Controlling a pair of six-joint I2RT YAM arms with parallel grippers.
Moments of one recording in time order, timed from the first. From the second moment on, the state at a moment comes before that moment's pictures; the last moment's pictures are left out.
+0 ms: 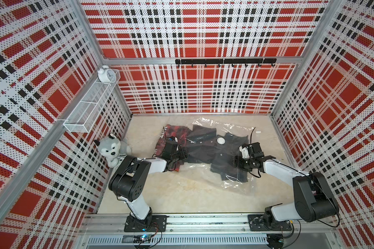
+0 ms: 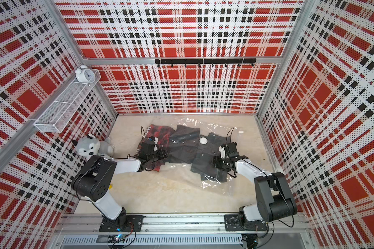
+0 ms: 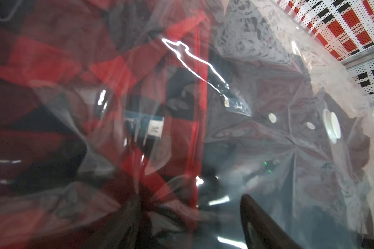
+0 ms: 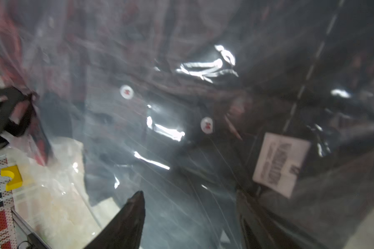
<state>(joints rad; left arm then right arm) -0.35 1.75 0.74 0.33 0.10 -0.61 0.25 1.43 0.65 -0.27 -0.34 0.46</state>
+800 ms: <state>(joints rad) -0.23 1.75 1.02 0.17 0.20 -0.57 0.87 1.53 0.81 0.01 -0.39 0.77</state>
